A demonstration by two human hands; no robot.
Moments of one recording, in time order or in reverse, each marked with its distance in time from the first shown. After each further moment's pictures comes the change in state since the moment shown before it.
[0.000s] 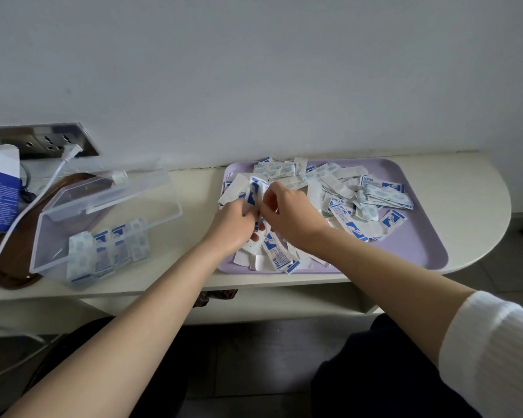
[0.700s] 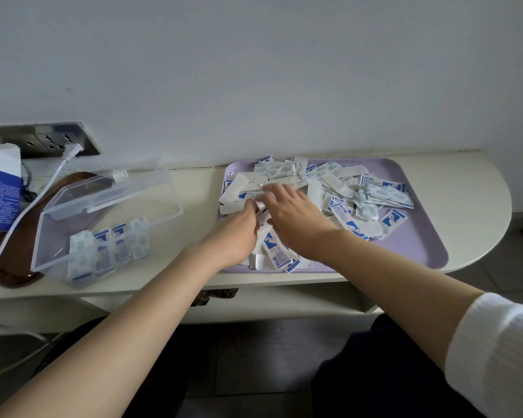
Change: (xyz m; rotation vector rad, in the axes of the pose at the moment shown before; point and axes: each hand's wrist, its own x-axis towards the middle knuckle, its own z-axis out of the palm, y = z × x) left_hand -0.004 -0.005 -0.001 0.651 -0.166 0.173; right_hand -0.004 0.015 0.001 -0.625 -0.058 -0.341
